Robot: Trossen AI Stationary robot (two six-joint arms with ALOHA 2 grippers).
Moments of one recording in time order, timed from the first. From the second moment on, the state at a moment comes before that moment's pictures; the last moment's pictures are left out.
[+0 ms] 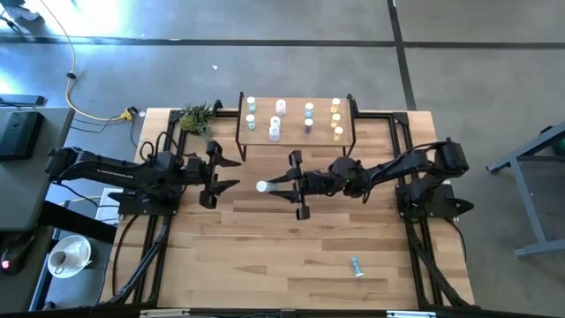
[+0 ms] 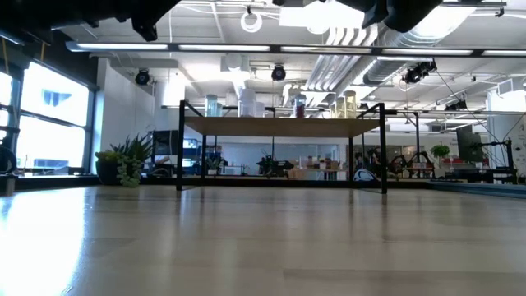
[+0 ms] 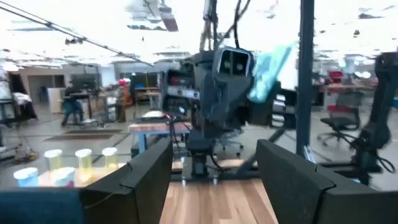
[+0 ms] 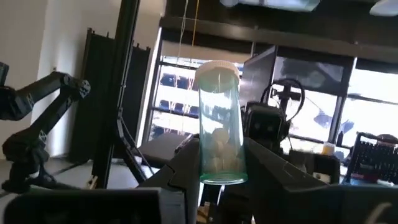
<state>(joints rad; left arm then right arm) 0.08 0.78 0.29 0.71 -0.01 0.05 0.09 1.68 0.96 1.05 -0.13 -0.18</state>
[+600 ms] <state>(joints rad) 0.08 1.06 0.29 1.07 0.16 0.06 0.09 1.94 1.08 1.24 -0.13 -0.21</state>
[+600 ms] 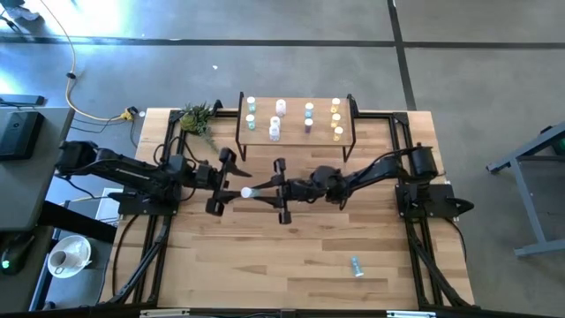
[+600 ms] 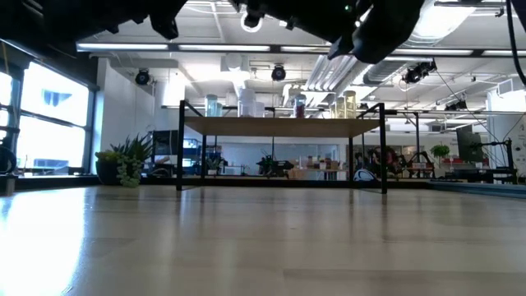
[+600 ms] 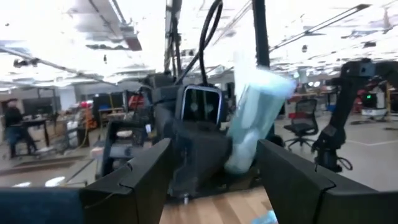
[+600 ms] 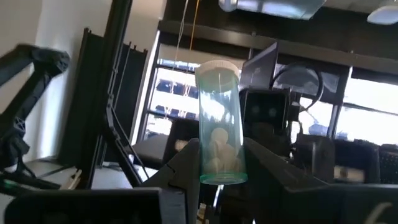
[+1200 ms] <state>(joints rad) 0.08 1.23 0.36 1.19 0.20 0.07 0.08 1.95 1.09 1.21 -0.08 -0.18</state>
